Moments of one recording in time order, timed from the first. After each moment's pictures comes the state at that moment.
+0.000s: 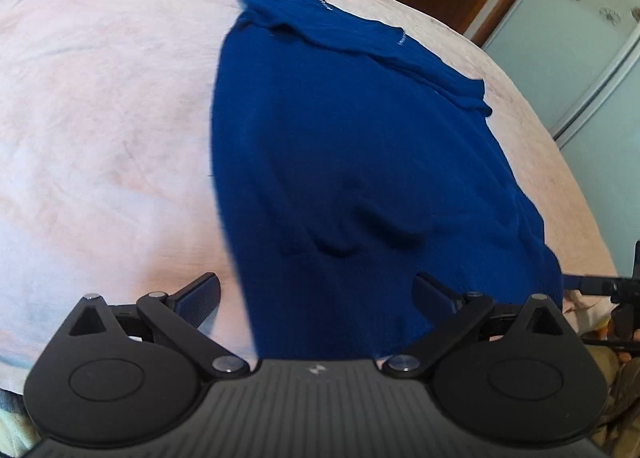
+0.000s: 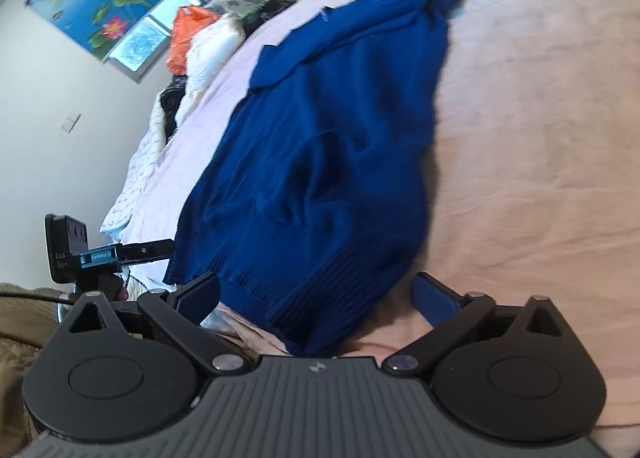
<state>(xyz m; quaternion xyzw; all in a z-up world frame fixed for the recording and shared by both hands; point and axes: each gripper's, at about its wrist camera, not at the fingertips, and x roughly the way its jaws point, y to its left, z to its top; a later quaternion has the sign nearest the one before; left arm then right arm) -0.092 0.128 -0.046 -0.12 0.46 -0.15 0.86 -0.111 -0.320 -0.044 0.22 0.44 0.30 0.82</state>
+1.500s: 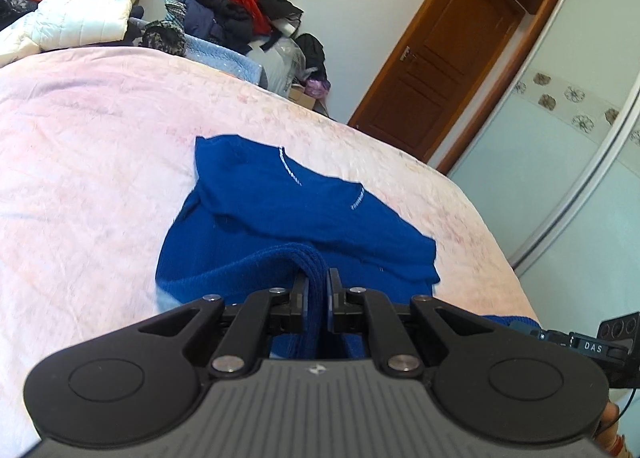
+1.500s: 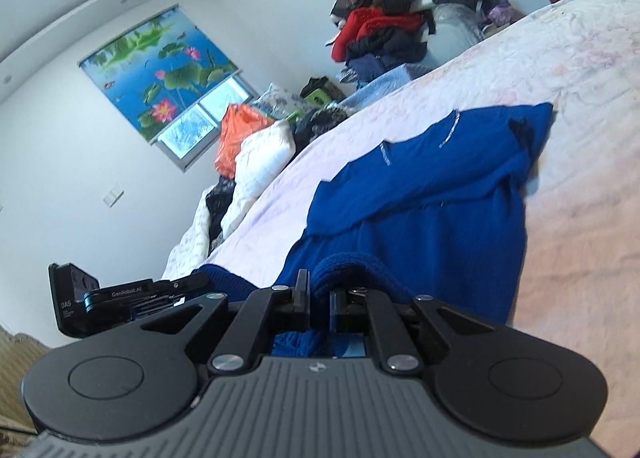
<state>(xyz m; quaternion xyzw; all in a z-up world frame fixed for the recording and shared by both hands) -0.024 0.121 0.060 -0.20 0.31 -0.14 0.92 -0.027 -0.323 0.034 0.27 0.29 0.31 0.86</state>
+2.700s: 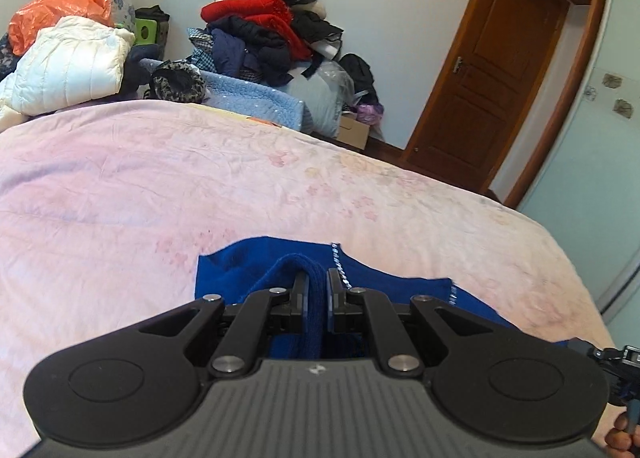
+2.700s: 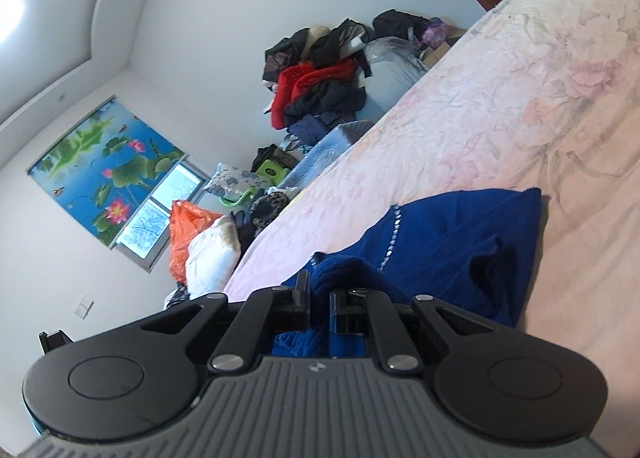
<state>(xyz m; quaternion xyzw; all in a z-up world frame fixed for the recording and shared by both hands) 0.203 0.097 0.053 -0.14 0.30 -0.06 0.94 0.173 -0.347 -0.004 0.38 0.26 0.22 0.86</state>
